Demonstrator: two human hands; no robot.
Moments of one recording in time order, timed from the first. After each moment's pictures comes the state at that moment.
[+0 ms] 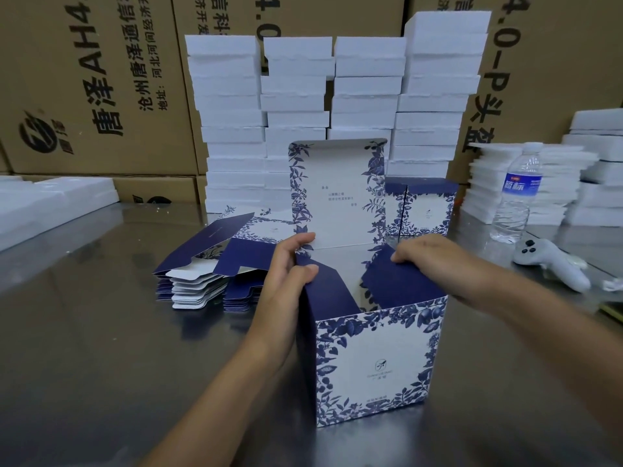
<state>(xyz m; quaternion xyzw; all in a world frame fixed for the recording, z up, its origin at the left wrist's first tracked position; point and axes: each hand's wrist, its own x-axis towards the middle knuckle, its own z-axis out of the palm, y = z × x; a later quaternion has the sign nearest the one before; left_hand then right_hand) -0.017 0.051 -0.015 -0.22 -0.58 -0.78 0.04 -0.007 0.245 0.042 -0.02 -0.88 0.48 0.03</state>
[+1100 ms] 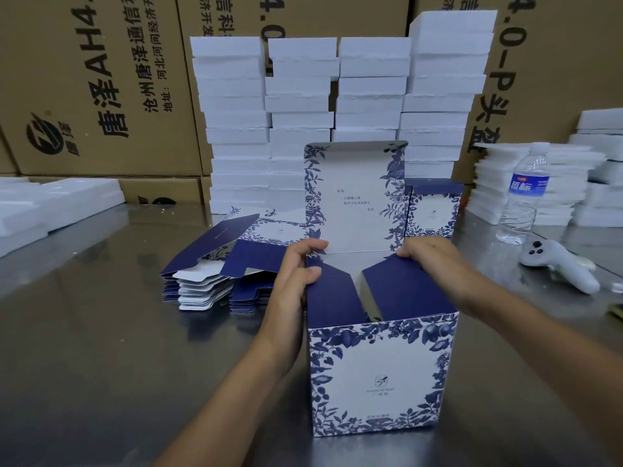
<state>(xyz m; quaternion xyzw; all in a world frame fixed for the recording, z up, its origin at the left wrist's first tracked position) -0.017 0.051 -0.013 -0.23 -0.53 -0.82 -0.01 -0.021 0.245 0.024 0.03 -0.83 0.54 0.13</state>
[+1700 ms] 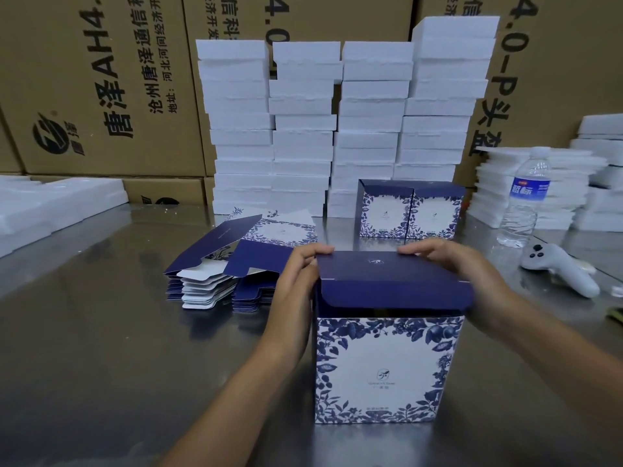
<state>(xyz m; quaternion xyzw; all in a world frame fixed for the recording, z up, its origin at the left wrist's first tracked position) -0.011 0.055 -0.011 -0.20 -0.55 -0.81 0.03 0.002 0.252 0.024 0.02 -0.73 0.67 0.12</state>
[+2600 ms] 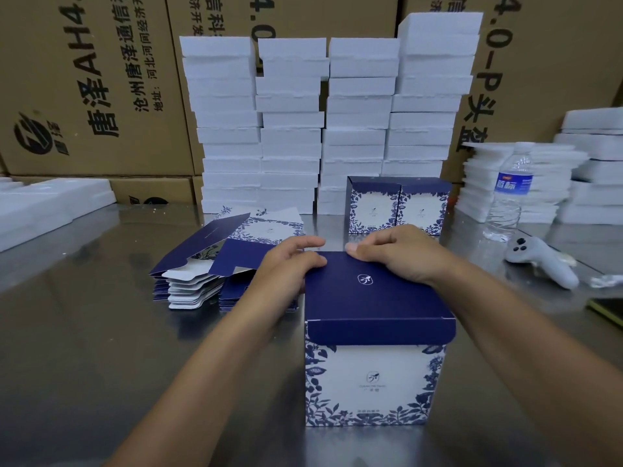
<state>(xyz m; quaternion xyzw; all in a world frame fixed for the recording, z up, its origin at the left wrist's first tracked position) -0.025 0.053 0.018 -0.12 -0.67 -0.73 -0.06 -0.004 0.217 0.054 -0.05 -0.84 0.54 0.05</state>
